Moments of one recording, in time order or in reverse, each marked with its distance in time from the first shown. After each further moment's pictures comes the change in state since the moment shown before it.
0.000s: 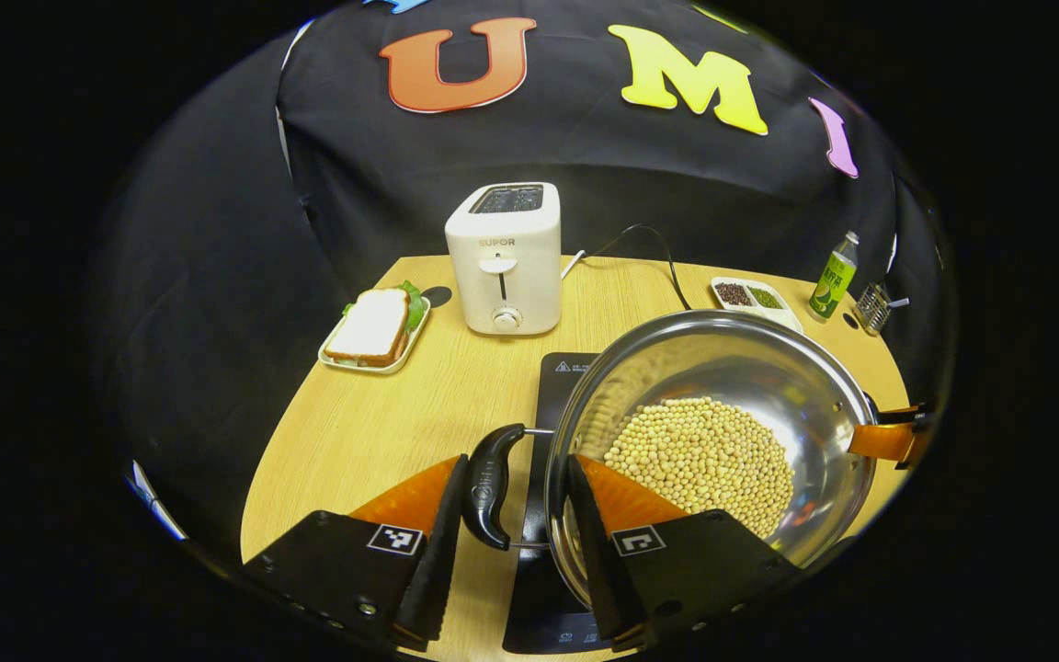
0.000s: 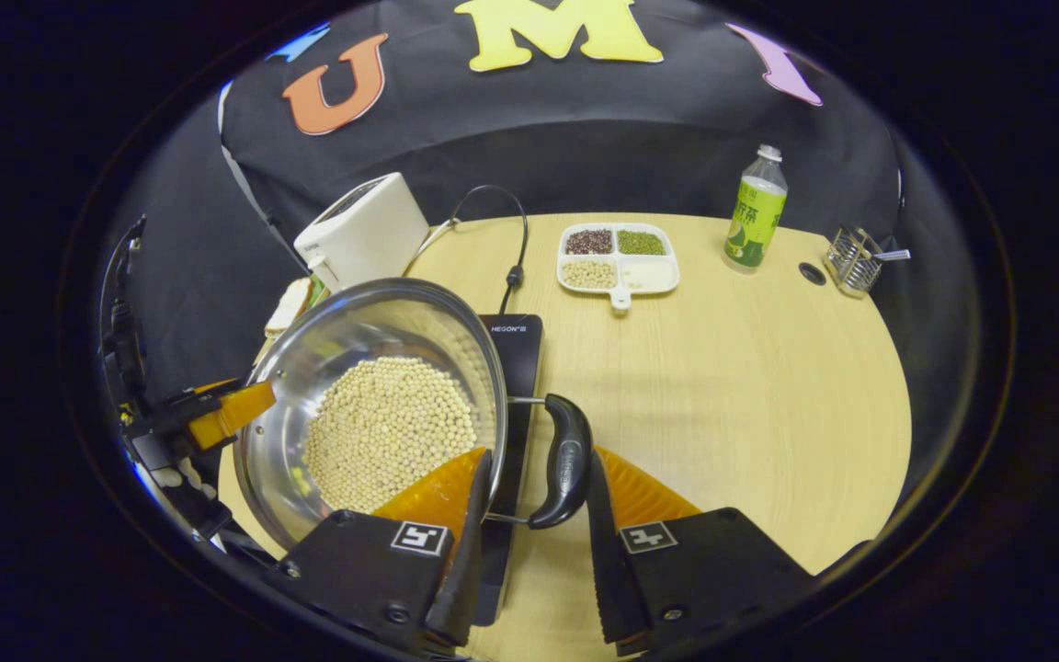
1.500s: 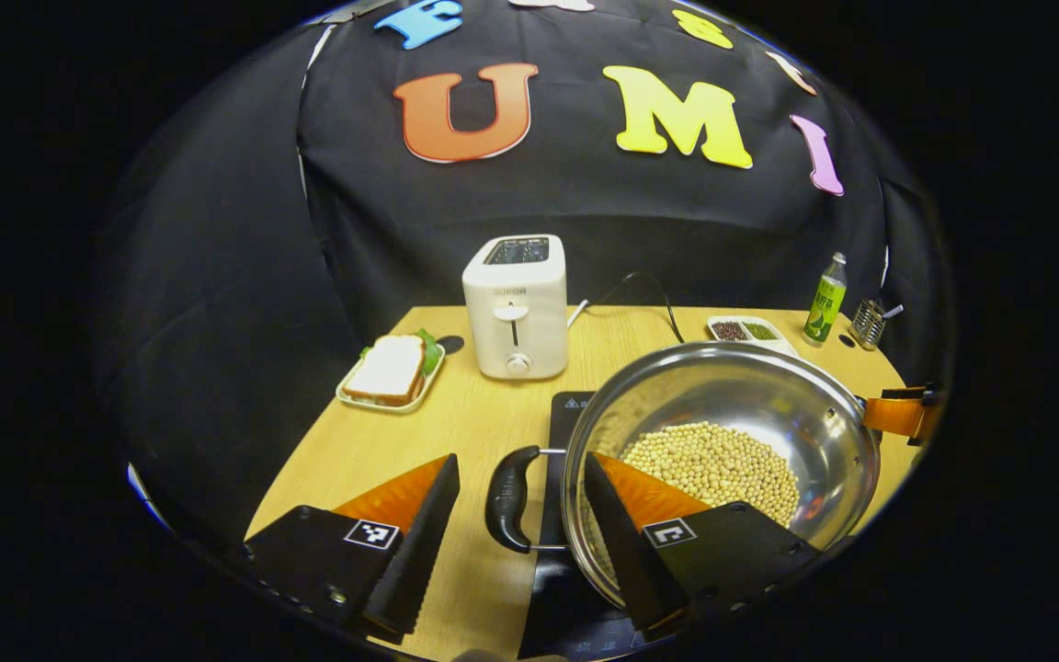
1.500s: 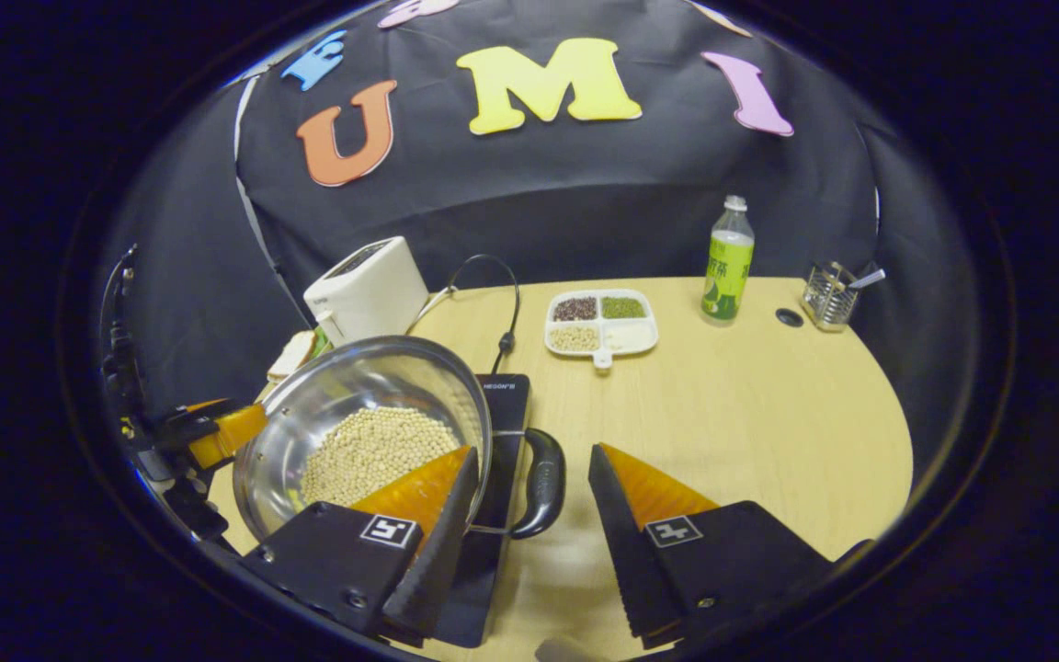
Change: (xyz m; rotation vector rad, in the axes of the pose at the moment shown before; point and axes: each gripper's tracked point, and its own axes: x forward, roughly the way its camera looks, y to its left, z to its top) left arm -0.026 0.014 0.027 0.015 -0.217 0.033; right arm -0.023 -0.012 0.026 -0.023 -0.288 -0.014
